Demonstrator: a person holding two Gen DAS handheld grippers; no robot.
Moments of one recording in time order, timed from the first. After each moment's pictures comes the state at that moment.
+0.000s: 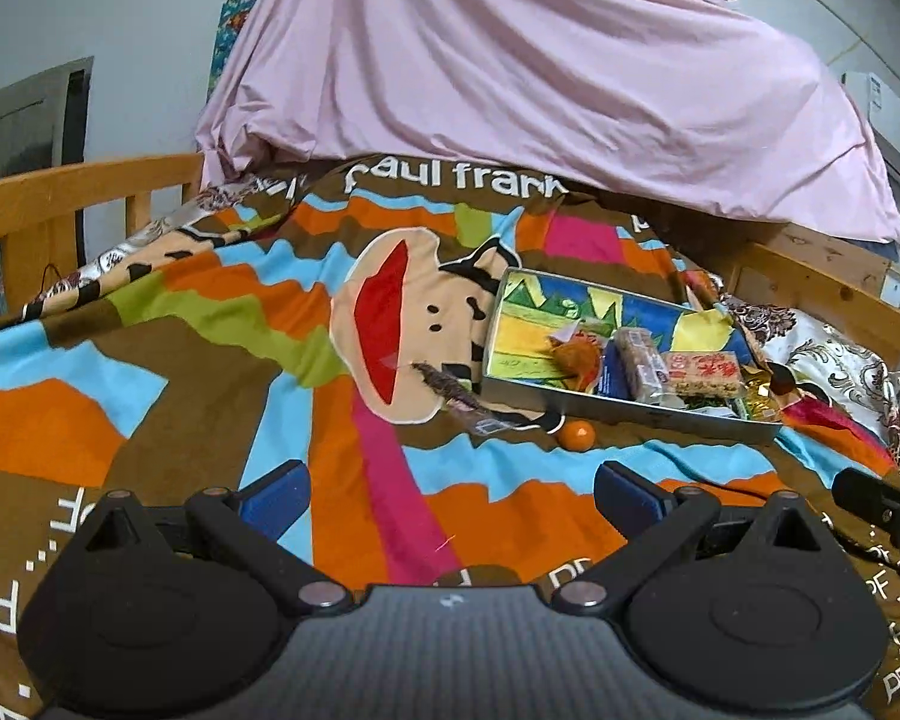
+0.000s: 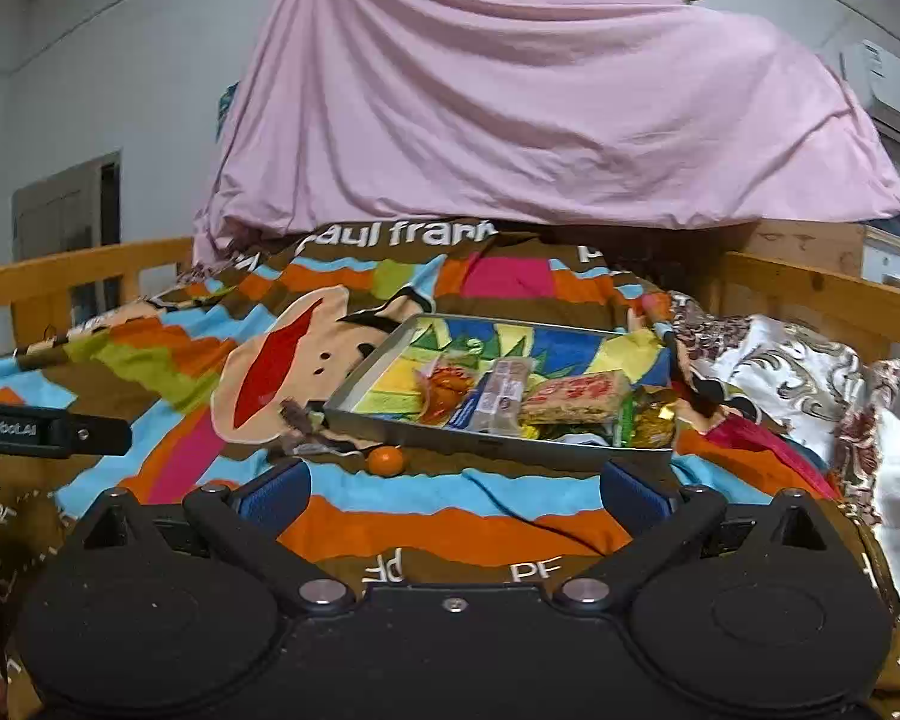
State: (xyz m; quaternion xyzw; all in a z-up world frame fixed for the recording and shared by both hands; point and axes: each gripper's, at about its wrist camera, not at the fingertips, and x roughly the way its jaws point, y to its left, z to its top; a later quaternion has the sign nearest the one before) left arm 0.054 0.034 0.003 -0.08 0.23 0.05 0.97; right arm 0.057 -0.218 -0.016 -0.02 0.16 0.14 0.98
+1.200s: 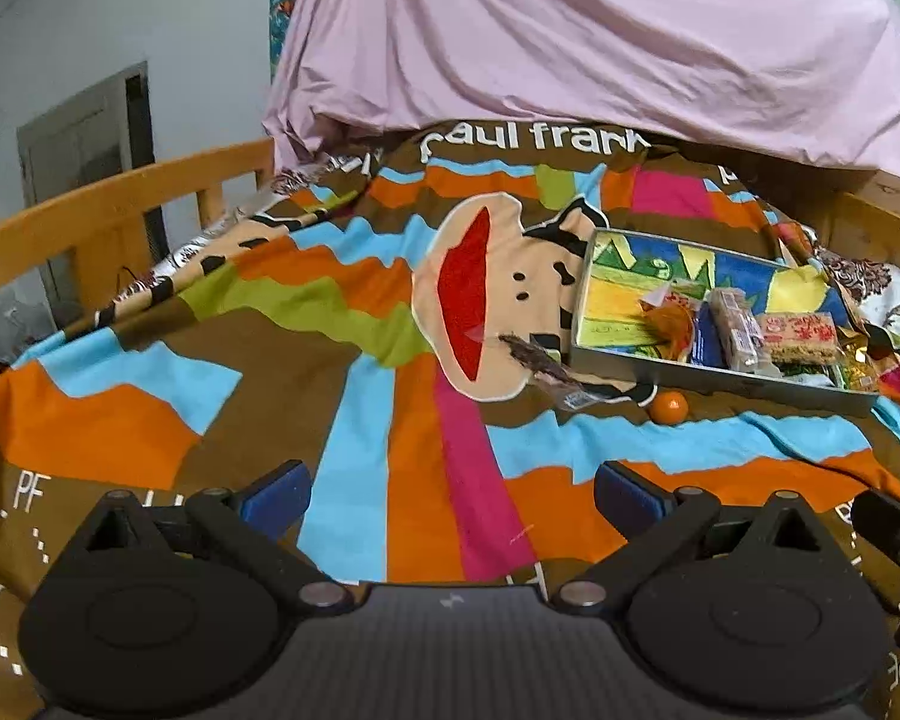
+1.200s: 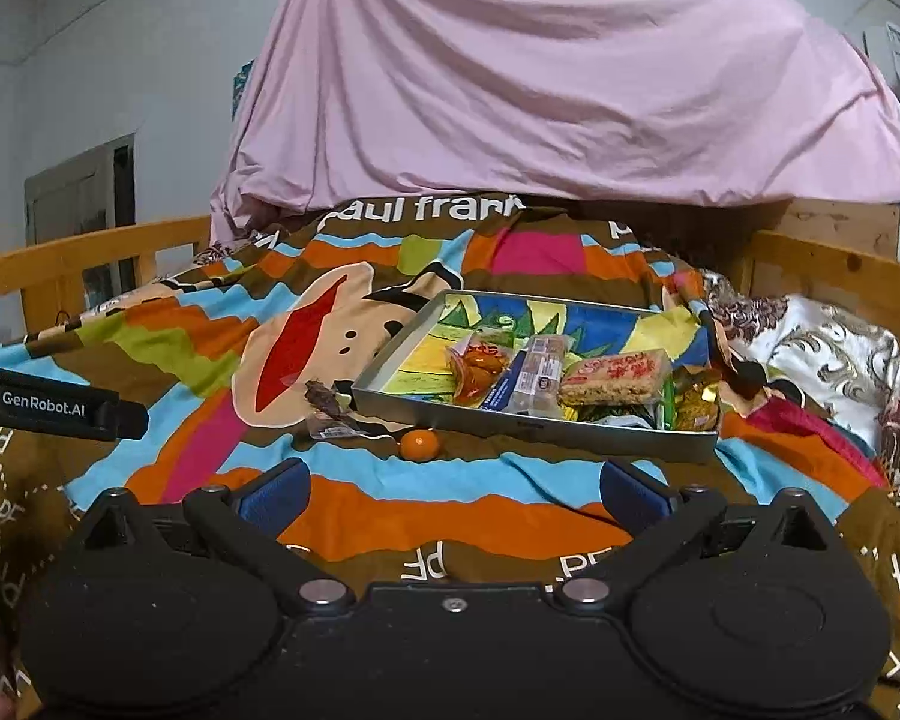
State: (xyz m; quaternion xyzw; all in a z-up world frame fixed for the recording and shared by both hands) left arm 0.072 0.023 0.011 -0.03 0.28 0.15 0.95; right arm 0.072 -0.200 -0.022 -0.01 0.18 0.16 0.97
